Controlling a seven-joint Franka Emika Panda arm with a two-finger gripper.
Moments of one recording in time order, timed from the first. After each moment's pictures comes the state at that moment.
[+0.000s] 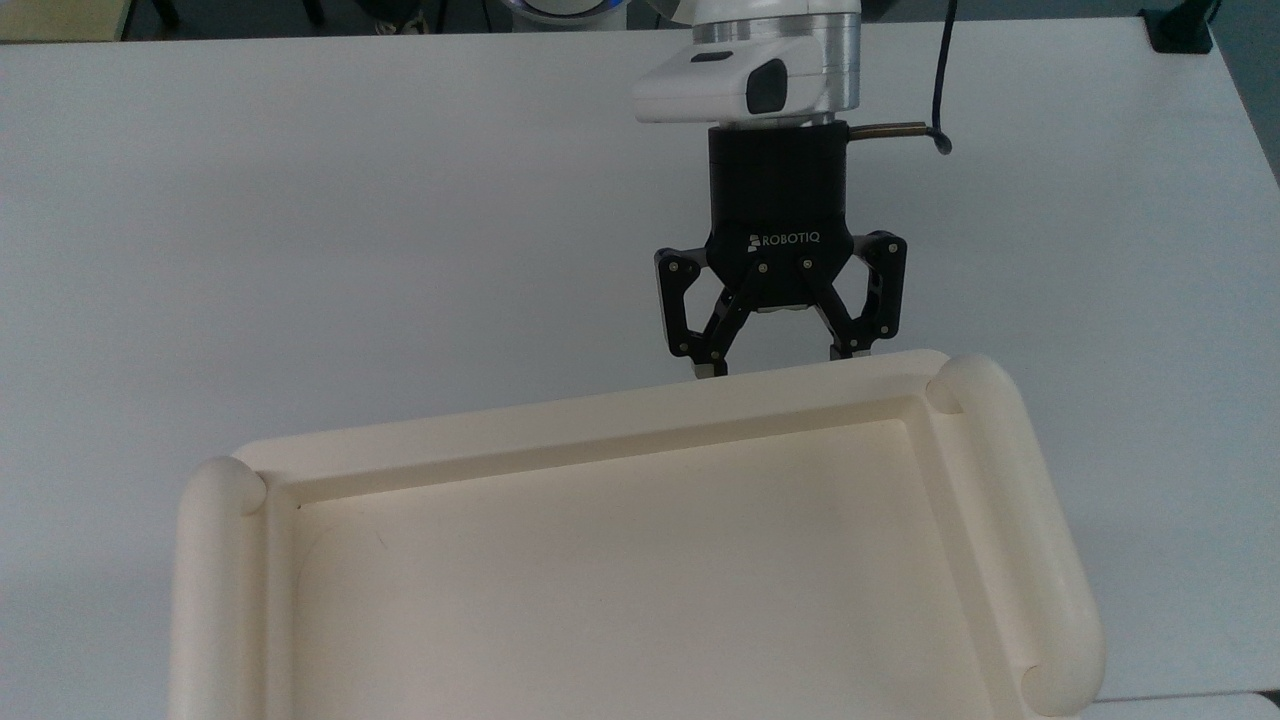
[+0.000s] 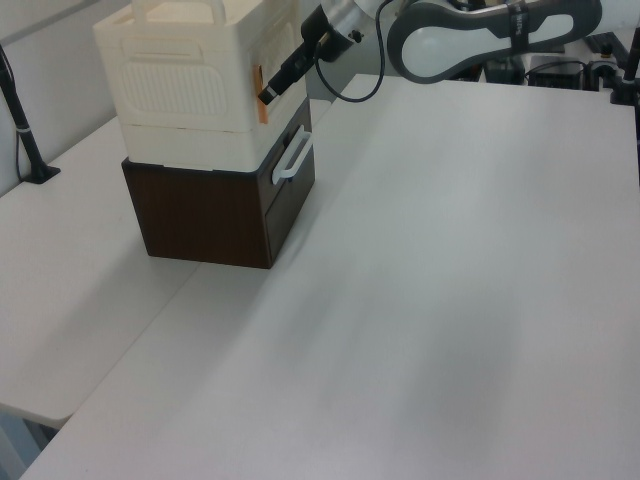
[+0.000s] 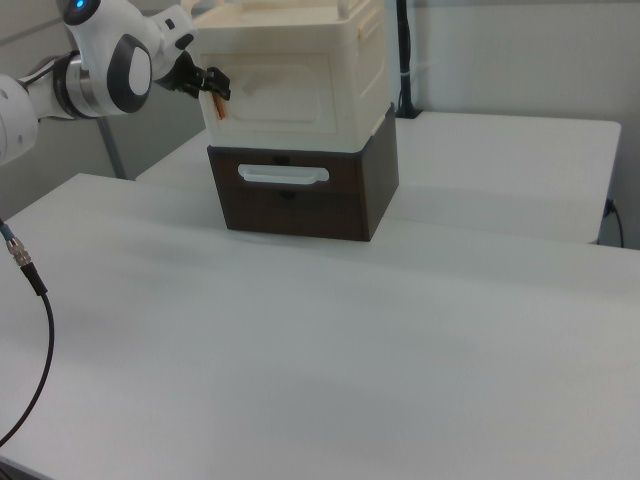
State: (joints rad) arm 0.43 0.52 -0.25 -1.23 0.01 2.59 0.14
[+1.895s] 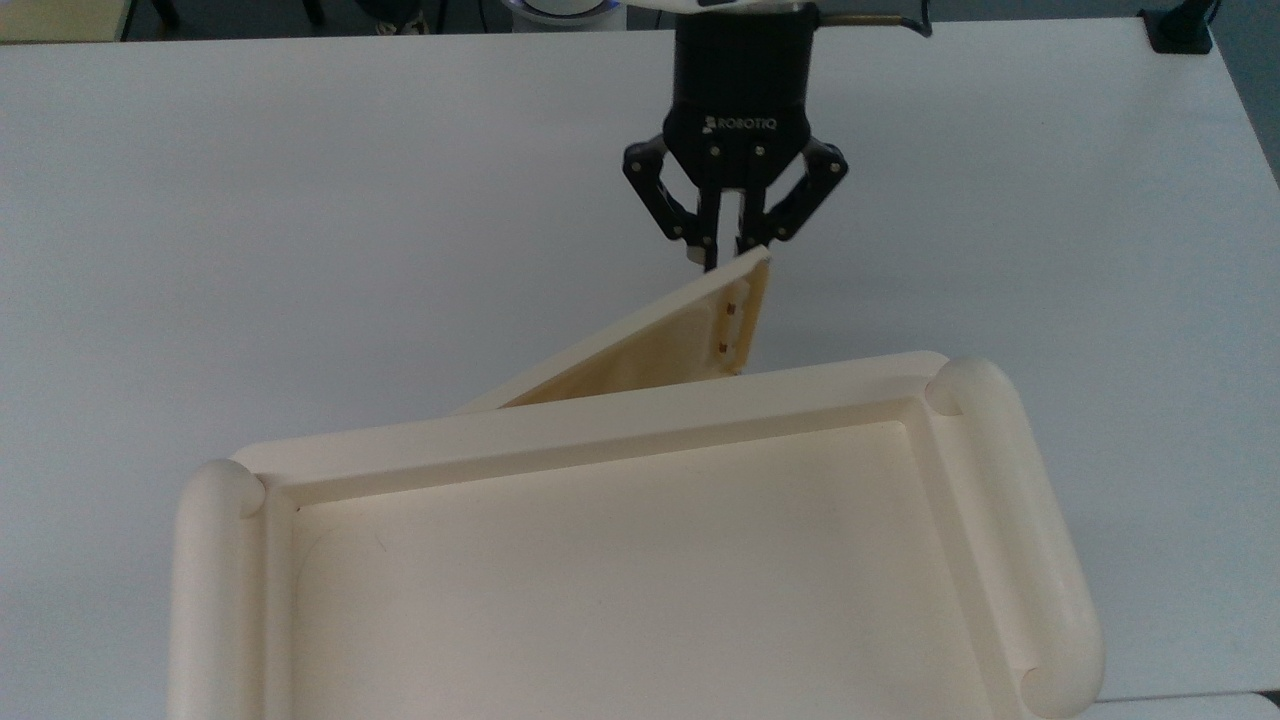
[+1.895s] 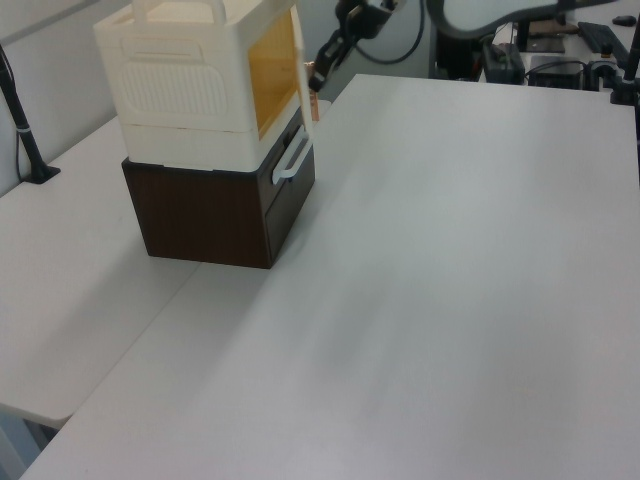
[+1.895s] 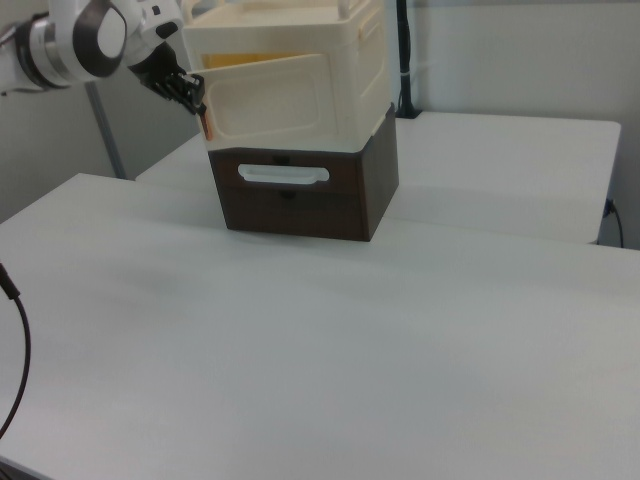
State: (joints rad) arm 0.33 0.31 -0.11 -1.35 -0.11 2.22 0.29
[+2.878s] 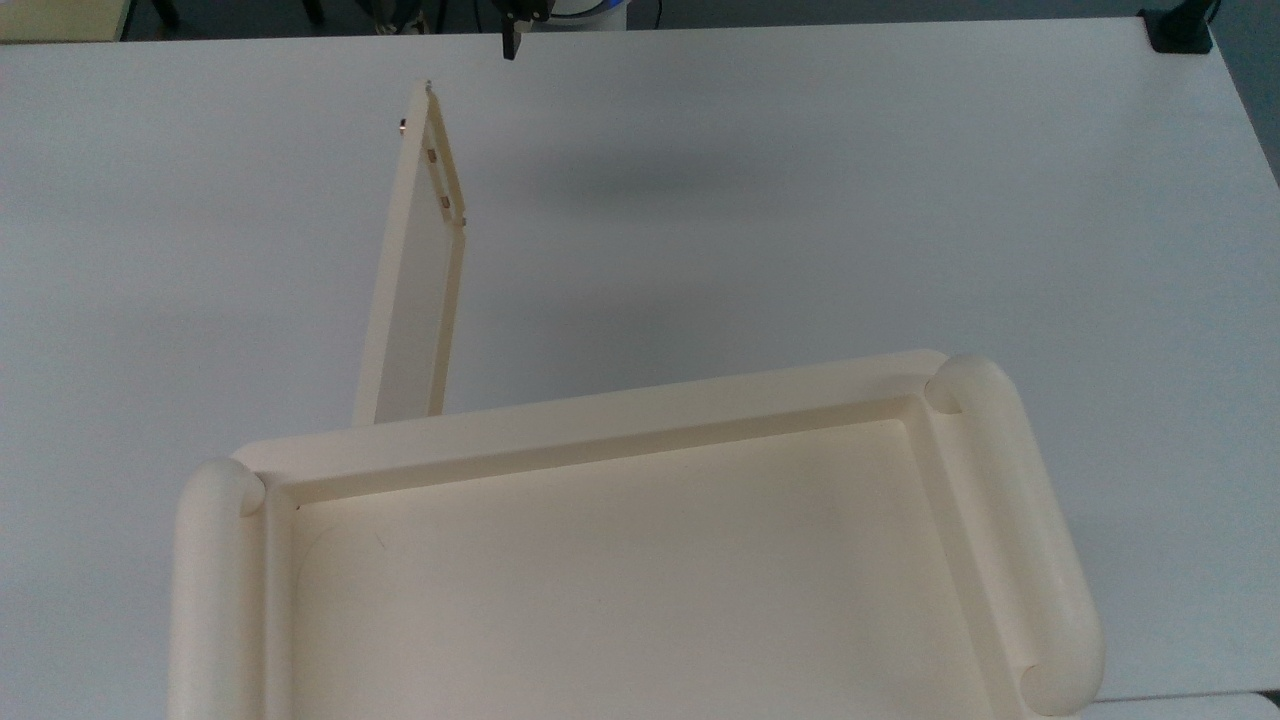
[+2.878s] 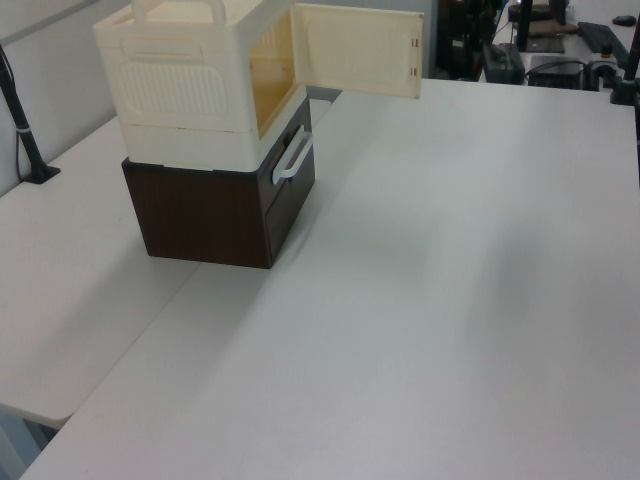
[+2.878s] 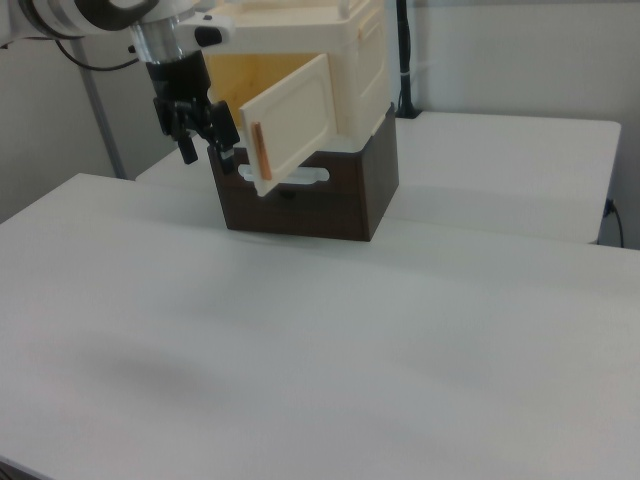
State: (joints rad) arm 0.05 0.07 -0.06 -1.45 -0.08 1.54 0.20
